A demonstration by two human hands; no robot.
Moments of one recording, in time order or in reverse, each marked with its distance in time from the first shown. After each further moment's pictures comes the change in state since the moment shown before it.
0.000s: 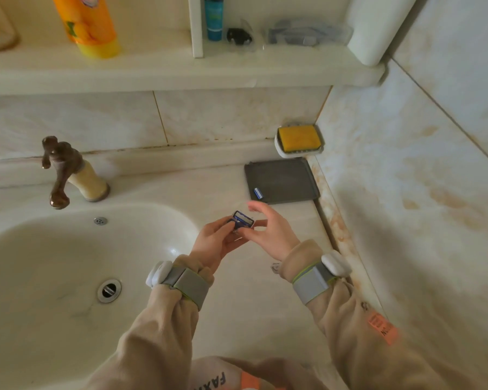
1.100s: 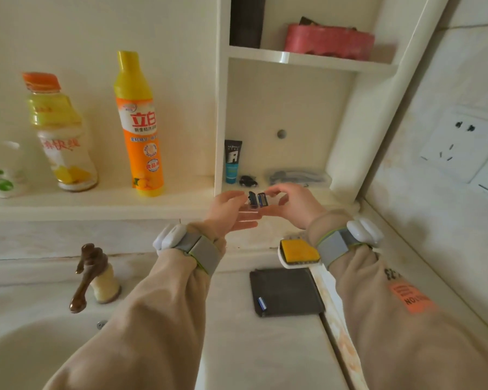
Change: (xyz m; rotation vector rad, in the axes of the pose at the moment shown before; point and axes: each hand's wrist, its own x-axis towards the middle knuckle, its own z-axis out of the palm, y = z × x) left_hand 0.025 0.228 0.104 0.253 0.103 0.279; right_hand 0.106 -0.195 -0.135 -0.427 0.144 -0.413
